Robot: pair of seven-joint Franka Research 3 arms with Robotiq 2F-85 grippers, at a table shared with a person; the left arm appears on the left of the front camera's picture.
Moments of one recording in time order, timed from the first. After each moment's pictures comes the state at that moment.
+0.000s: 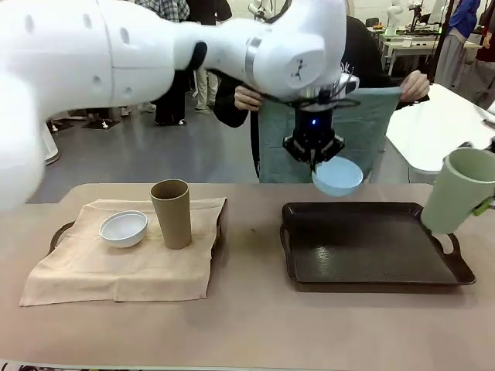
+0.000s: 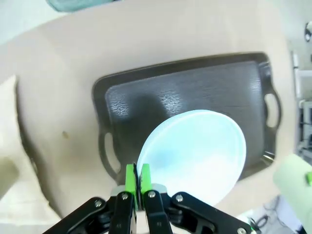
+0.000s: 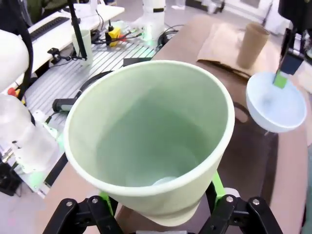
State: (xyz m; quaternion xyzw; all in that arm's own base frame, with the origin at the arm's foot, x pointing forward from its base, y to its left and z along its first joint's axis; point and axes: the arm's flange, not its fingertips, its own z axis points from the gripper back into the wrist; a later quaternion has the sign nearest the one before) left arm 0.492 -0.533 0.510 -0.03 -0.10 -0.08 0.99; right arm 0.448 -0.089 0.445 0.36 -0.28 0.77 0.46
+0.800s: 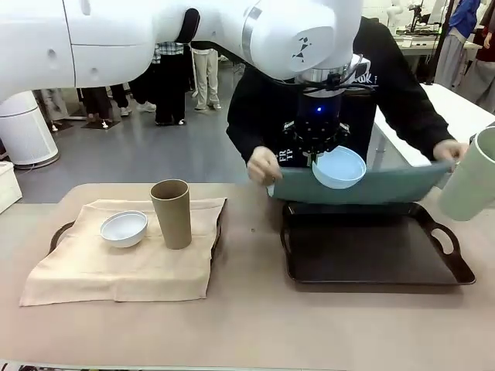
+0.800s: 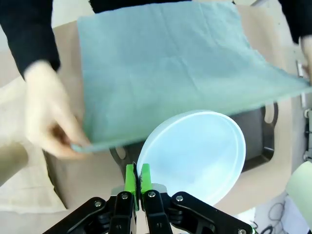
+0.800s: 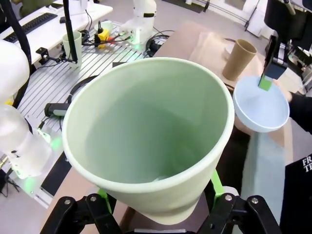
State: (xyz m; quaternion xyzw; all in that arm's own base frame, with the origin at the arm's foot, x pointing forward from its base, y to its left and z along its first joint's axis) left arm 0.454 -0.533 0.540 -0.01 -0.13 -0.07 0.99; right arm 0.407 -0.096 0.489 0.33 -0.32 0.76 0.45
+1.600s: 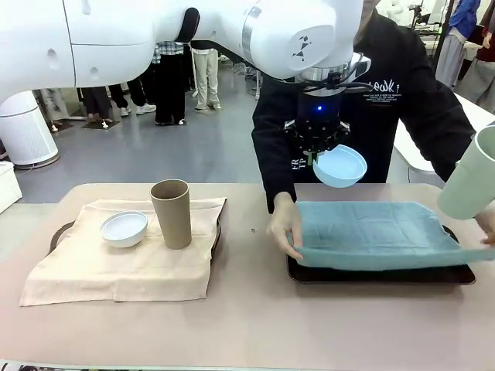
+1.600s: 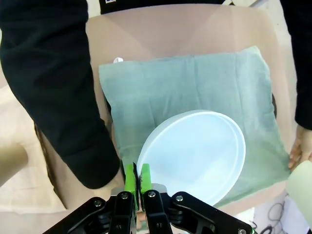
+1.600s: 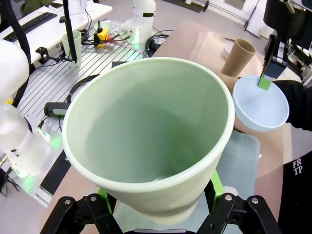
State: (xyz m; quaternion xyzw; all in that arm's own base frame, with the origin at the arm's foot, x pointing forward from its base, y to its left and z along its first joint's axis) left arm 0.454 -0.534 0.543 -0.02 -0.13 -0.07 0.99; right arm 0.408 -0.098 0.492 0.32 -0.32 0.77 0.45
